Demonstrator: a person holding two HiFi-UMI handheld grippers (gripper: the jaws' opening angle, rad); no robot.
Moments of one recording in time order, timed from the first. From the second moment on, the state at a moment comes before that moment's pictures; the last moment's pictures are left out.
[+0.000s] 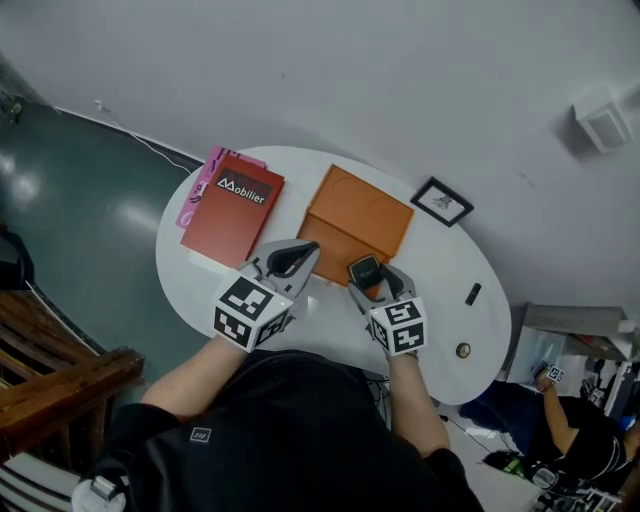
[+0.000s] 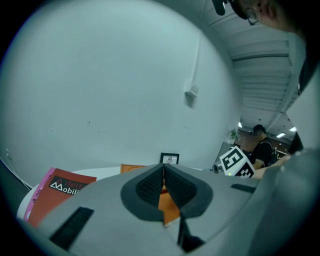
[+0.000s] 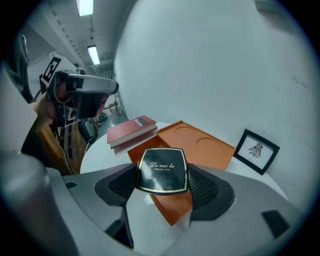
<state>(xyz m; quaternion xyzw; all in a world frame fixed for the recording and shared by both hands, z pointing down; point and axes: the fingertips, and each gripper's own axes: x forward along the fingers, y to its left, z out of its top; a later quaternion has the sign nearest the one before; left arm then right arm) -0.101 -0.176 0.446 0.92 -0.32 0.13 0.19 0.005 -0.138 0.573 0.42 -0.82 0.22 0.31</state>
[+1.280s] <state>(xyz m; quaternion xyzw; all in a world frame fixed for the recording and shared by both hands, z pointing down) -0.094 -0.183 0.490 0.88 -0.37 0.15 0.25 0.018 -0.162 0.659 0.36 -0.80 0.25 0.41</state>
